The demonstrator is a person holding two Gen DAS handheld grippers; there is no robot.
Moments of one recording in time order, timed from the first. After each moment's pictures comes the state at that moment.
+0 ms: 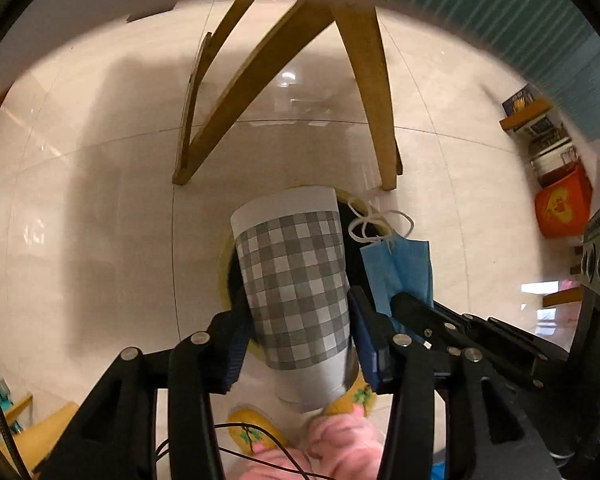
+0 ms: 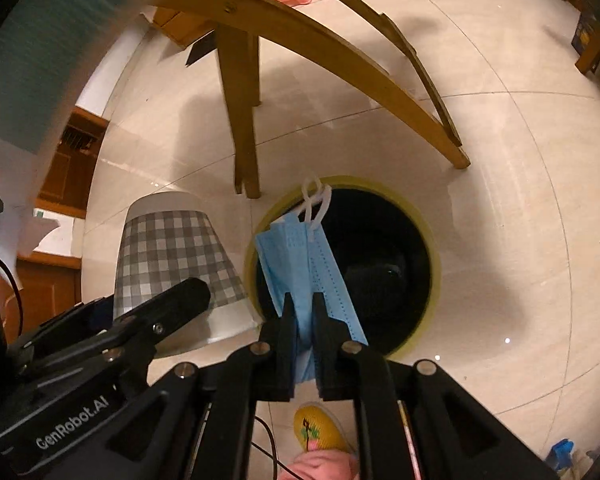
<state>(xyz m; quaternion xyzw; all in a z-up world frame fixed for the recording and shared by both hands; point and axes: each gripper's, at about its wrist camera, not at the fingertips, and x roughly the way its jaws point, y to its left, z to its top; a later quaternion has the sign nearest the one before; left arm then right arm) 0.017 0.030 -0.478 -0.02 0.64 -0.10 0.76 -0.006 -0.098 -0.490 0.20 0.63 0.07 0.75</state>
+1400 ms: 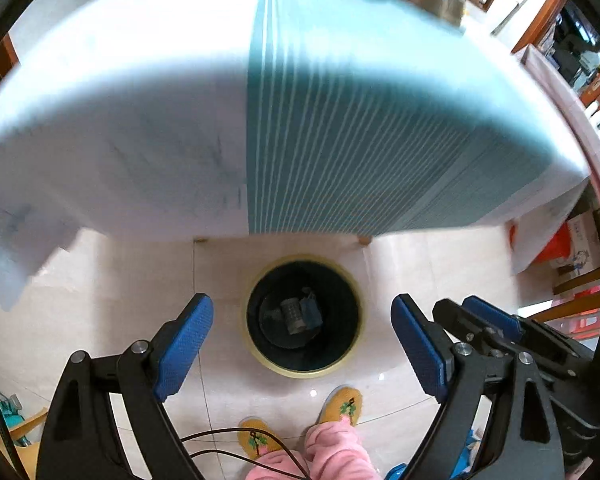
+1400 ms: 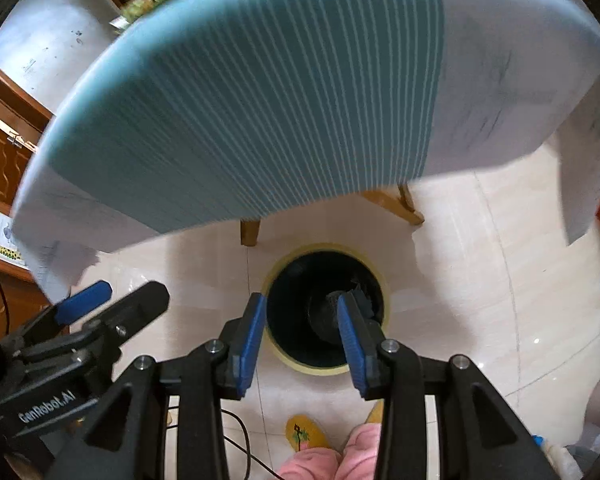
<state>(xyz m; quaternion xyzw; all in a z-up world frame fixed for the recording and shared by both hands) 0.006 0.046 -0.277 -0.04 0.57 -0.10 0.81 -0.027 -0.110 -0.309 0.15 0.57 0.02 0.81</state>
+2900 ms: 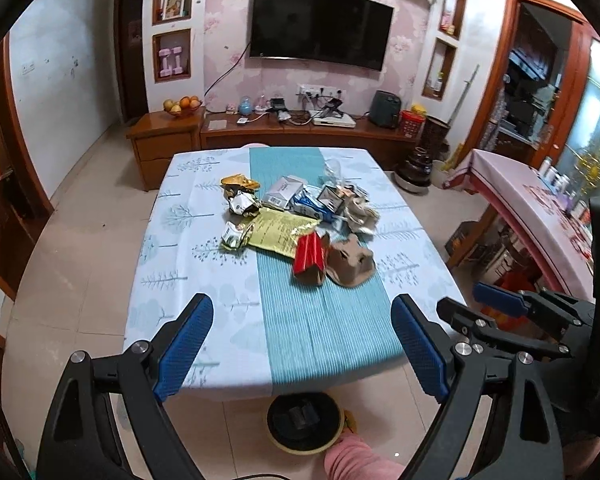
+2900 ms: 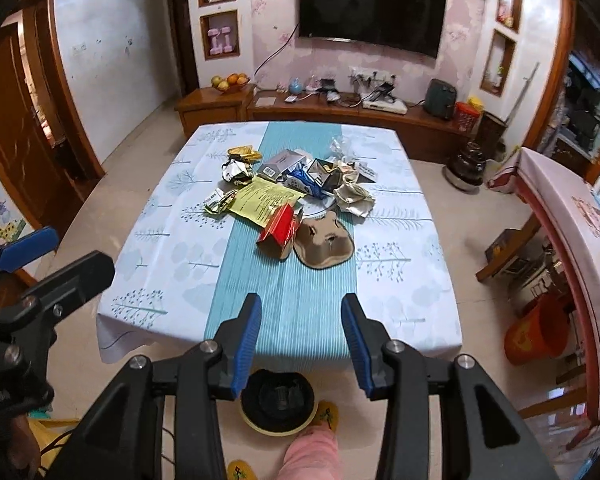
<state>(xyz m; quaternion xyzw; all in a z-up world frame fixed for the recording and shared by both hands) 0.046 0.057 0.042 -0.02 0.40 -0.12 0.91 0.034 -0.089 0.003 -0.02 0.46 0.01 0.89</state>
